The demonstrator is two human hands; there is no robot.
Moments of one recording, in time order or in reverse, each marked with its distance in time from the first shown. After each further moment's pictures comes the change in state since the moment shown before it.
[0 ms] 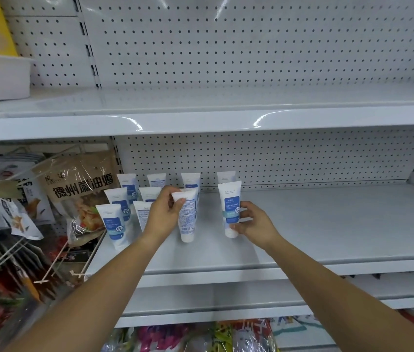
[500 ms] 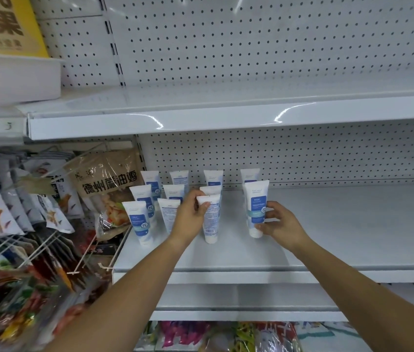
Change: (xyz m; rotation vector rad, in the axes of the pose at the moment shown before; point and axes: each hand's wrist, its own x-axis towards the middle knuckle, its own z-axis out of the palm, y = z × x) left_hand -0.003 -0.017 0.007 0.012 -0.026 -0.028; right_hand 0.007 0.011 0.003 0.043 0.003 0.009
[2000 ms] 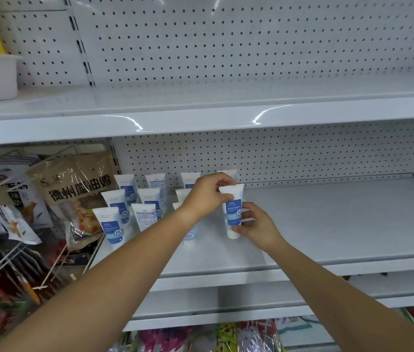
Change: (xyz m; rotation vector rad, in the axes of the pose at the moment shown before) left_hand 0.034 0.095 0.052 0.051 -0.323 0.138; right_hand 0.007 0.014 0.001 -0.009 0.021 -0.060
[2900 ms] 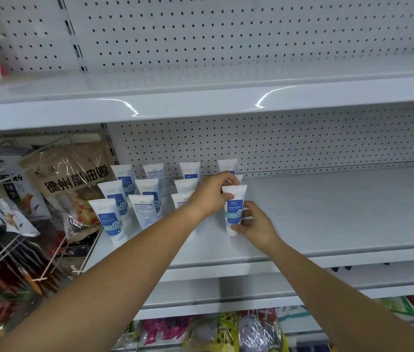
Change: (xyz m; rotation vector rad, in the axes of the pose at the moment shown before) left_hand 0.001 -0.017 0.020 0.133 -0.098 -0.051; right_hand -0.001 0.027 0.016 0.025 0.001 0.042
